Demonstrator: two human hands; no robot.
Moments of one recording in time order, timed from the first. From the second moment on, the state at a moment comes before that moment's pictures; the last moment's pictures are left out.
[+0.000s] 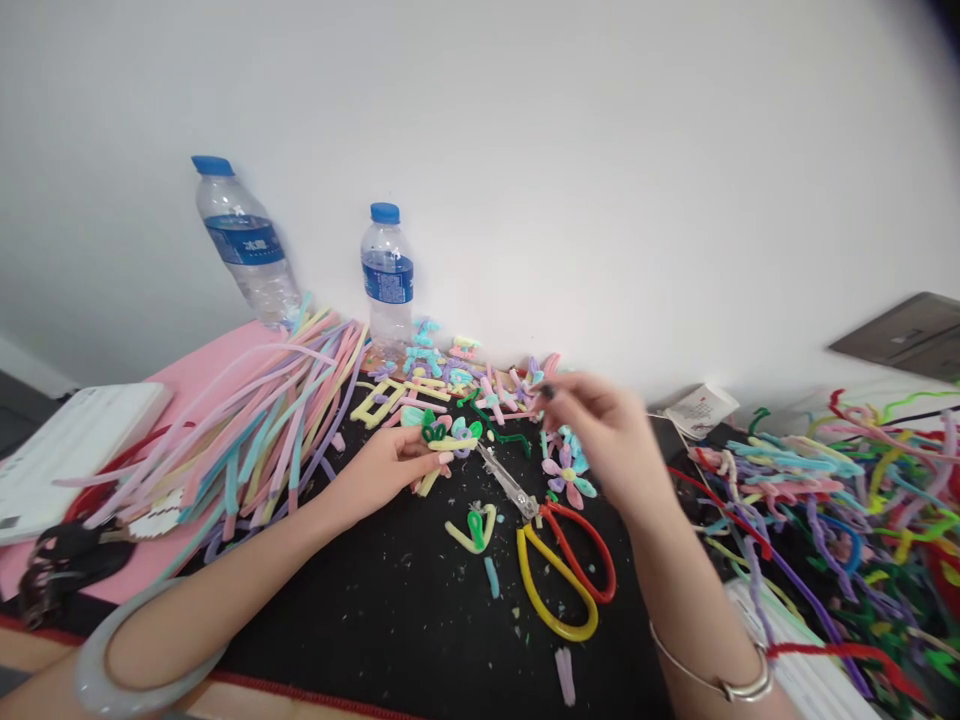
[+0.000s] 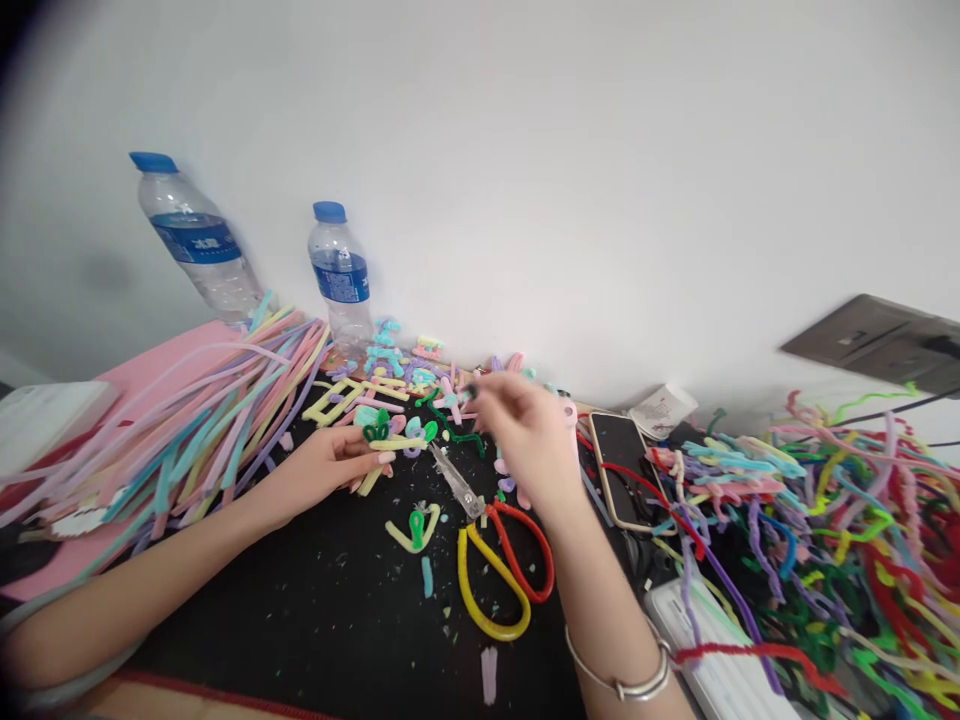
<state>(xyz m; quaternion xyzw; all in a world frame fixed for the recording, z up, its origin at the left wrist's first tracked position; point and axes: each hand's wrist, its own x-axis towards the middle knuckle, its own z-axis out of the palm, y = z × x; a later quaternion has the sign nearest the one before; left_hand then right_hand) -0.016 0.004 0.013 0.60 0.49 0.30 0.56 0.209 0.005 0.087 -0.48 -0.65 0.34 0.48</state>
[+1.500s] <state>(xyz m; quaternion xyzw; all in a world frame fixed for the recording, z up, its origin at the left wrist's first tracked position) -0.051 -0.008 0.018 0.72 0.54 0.02 0.43 0.158 -0.004 0.007 -0.51 -0.82 0.16 0.20</state>
